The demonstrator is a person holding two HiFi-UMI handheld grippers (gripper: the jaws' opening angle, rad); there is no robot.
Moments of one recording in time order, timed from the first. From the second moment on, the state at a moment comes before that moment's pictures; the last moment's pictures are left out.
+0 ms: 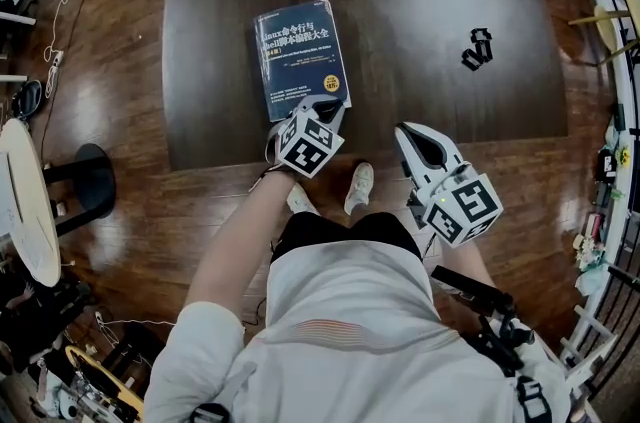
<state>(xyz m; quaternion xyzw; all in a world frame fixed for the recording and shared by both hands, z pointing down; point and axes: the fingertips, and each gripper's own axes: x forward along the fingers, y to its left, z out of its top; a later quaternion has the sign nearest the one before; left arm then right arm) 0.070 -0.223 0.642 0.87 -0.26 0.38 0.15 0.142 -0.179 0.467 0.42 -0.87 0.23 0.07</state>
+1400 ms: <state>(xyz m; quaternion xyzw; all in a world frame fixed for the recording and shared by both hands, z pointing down) -0.122 -0.223 0.518 0.77 -0.55 0.00 0.32 0.107 -0.179 0.466 0.38 -0.89 0.23 0.09</state>
